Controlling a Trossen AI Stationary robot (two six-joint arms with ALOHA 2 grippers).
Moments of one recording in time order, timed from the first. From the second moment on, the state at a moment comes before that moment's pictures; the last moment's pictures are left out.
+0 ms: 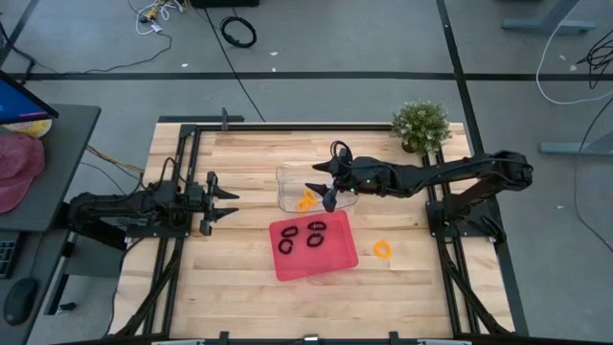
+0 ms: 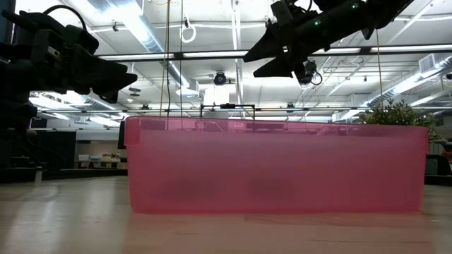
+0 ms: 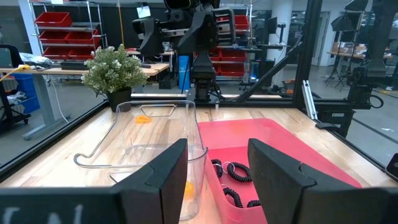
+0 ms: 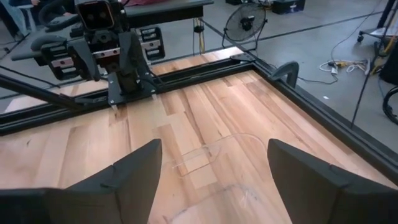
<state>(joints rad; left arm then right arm) 0.00 0.01 0.01 0.04 -0.03 -0.02 -0.04 1.45 0.92 0.21 0.22 0.17</state>
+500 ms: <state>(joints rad) 0.00 0.01 0.01 0.04 -0.03 -0.02 0.01 1.36 0.92 0.16 0.22 0.09</state>
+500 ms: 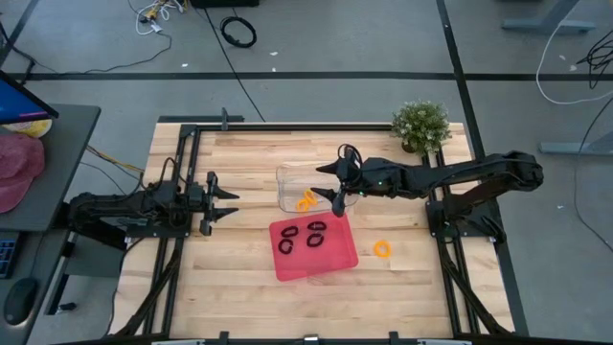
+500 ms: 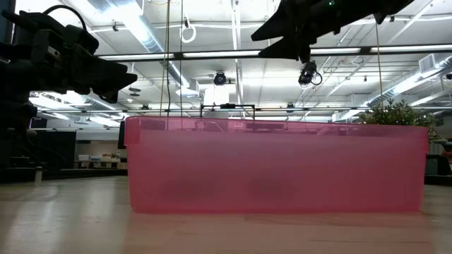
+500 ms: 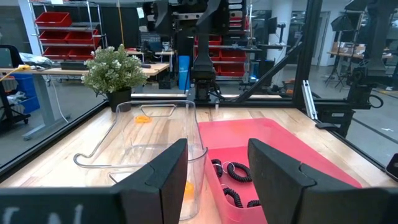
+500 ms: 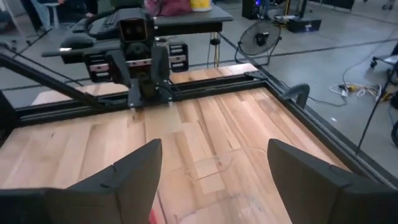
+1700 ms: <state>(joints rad) 0.00 0.01 0.01 0.04 -0.03 -0.02 0.01 1.35 1.40 -0.90 0.31 0.15</state>
